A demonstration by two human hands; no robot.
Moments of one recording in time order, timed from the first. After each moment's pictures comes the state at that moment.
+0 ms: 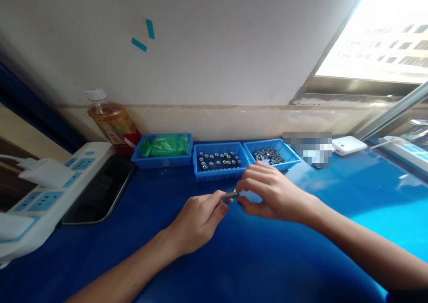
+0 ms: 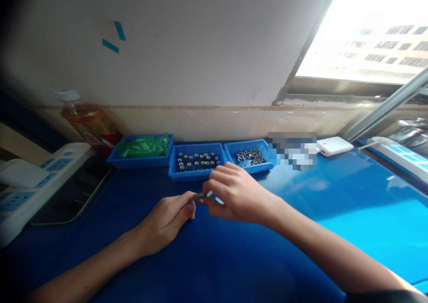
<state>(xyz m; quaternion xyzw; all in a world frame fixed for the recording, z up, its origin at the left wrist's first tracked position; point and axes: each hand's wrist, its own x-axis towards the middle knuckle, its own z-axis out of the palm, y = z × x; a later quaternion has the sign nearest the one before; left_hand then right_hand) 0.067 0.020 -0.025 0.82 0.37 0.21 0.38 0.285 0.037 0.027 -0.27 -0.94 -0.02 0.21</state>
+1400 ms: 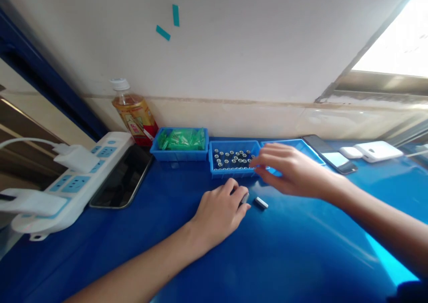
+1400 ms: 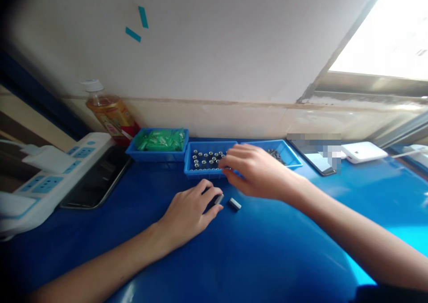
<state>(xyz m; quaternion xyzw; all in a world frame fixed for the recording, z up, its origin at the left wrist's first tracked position) 0.087 0.021 -0.036 0.86 0.46 0.14 0.16 0.283 0.076 0.049 -0.28 -0.95 -0.01 0.15</state>
